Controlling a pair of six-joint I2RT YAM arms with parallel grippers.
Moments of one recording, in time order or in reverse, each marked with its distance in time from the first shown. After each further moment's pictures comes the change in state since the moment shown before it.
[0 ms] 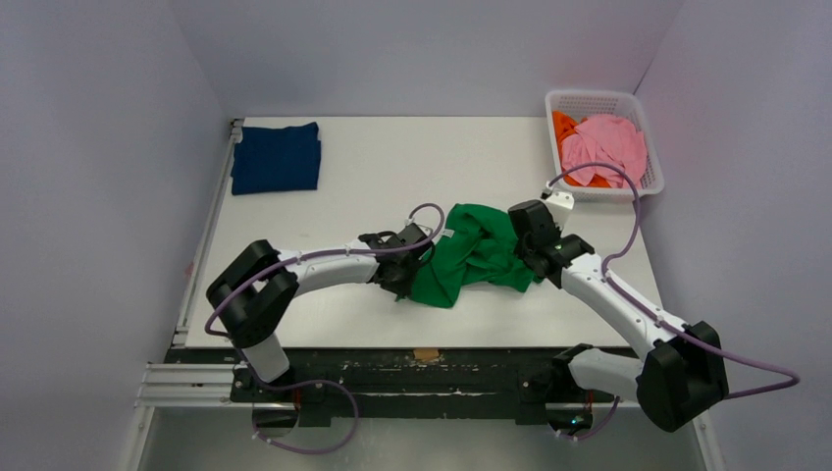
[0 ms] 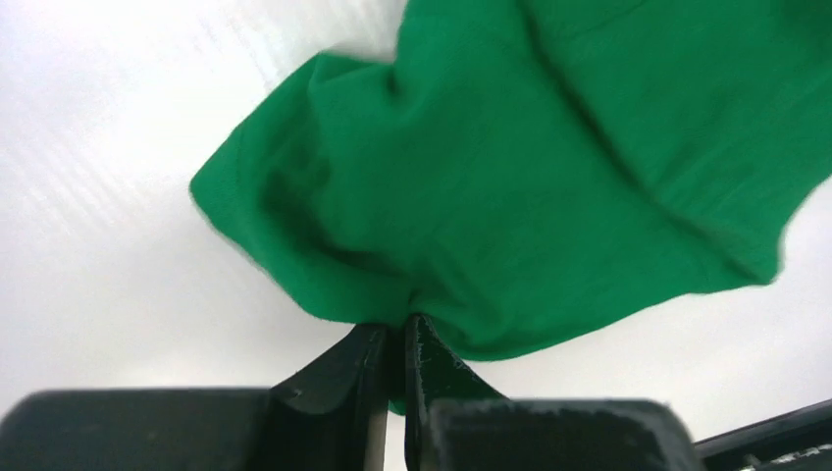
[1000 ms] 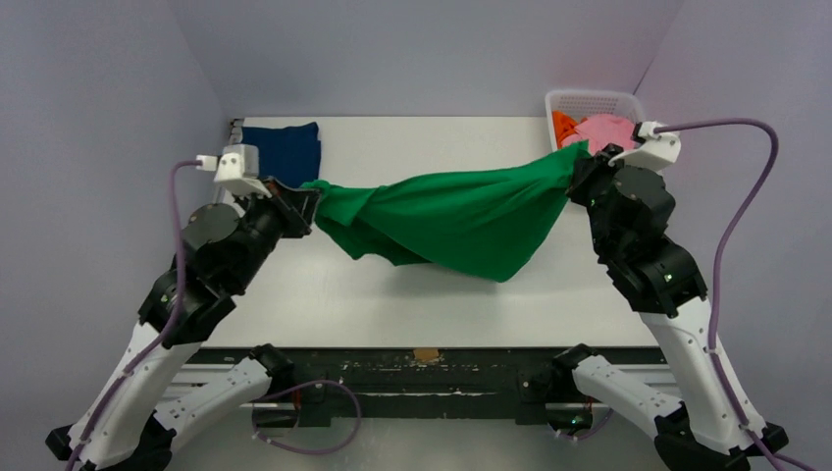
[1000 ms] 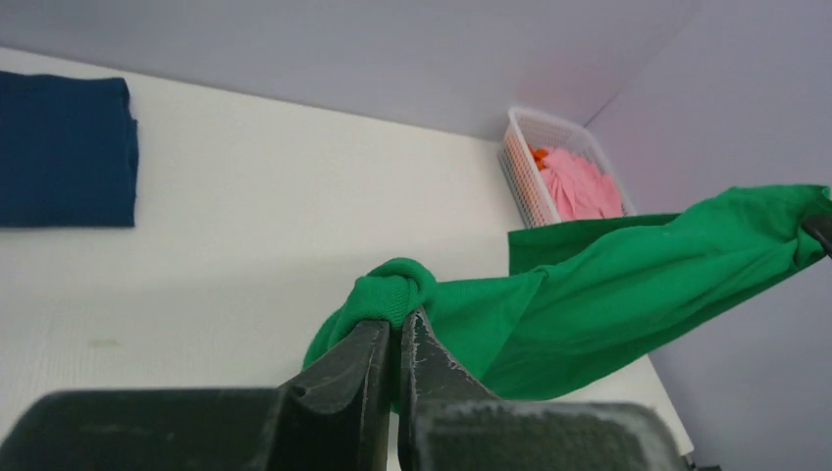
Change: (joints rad) left arm 0.243 -0.926 0.198 -0.038 -0.142 -0.022; right arm -0.001 -0.280 0.531 -0.052 0.052 -0.281
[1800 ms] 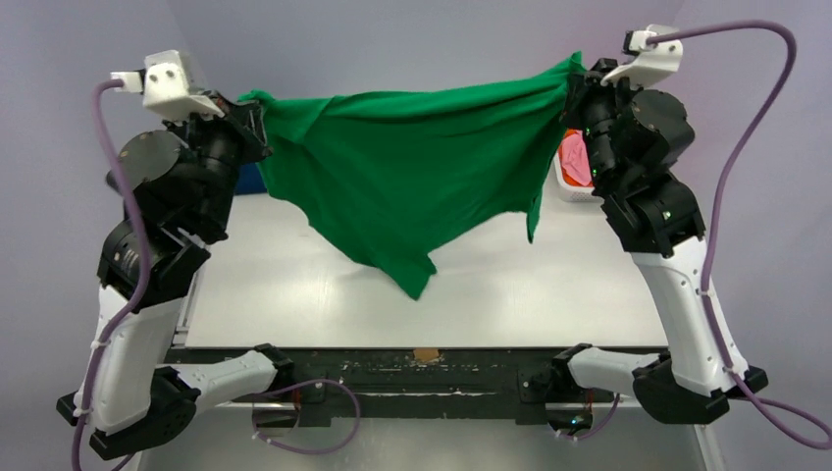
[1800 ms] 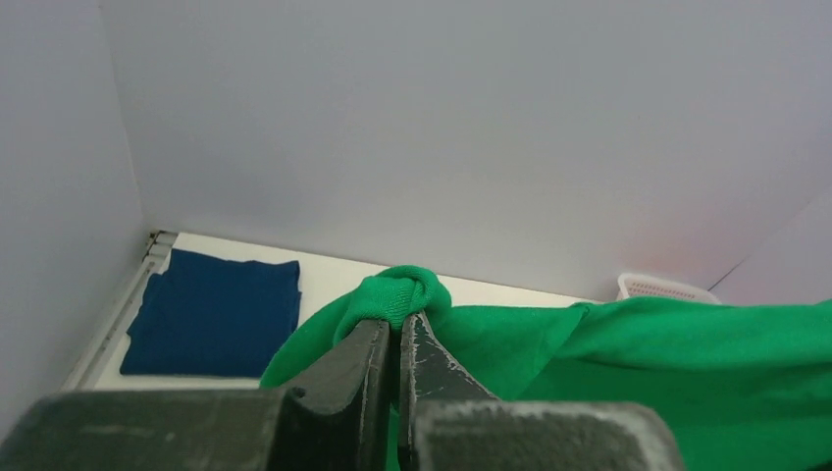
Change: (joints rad) left arm 0.037 0.319 0.631 -0.082 -0.332 0.277; right arm 0.000 0.351 0.514 0.151 -0.113 -0.297
